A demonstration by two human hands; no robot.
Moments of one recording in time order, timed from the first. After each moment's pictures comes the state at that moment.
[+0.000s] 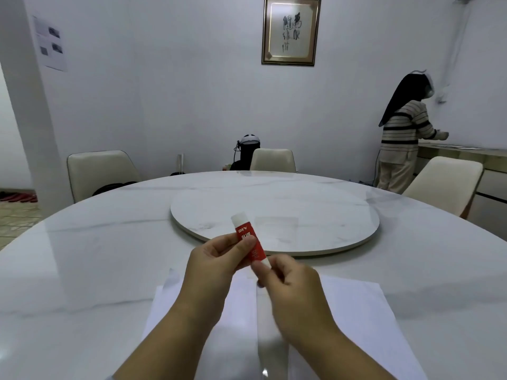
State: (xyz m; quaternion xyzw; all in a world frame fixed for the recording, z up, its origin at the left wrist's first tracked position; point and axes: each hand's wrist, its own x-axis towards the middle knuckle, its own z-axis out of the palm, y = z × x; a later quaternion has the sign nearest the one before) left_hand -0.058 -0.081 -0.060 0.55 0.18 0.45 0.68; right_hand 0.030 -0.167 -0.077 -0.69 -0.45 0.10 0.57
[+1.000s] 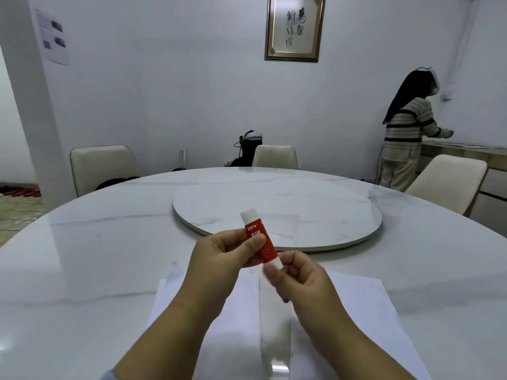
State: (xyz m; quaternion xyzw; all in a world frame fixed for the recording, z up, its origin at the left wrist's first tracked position) left_hand -0.064 -0.091 -0.052 0.59 0.18 0.44 0.65; right_hand 0.038 -0.181 -0.079 -0.56 -0.41 0.28 0.67
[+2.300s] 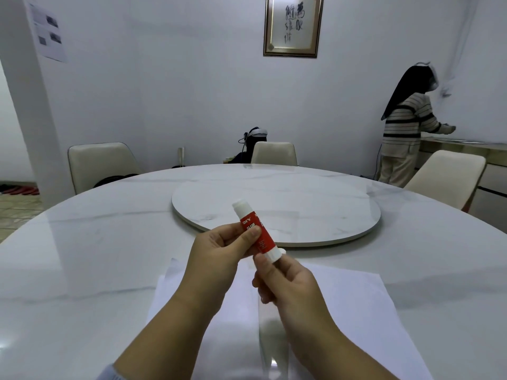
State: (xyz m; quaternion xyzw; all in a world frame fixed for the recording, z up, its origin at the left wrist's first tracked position) left_hand -0.062 -0.087 -0.057 0.59 0.21 0.45 0.64; right_hand 0.016 -0.173 -0.085 -0.55 -0.34 0.31 0.69
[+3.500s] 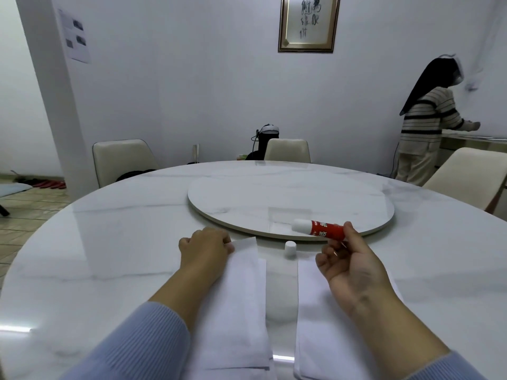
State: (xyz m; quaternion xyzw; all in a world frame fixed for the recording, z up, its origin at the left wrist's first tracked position) left_hand -0.065 -0.016 -0.094 0.84 0.48 0.24 0.08; right_hand 0.089 -0.179 -0.076 -0.36 -0.07 0.36 0.86
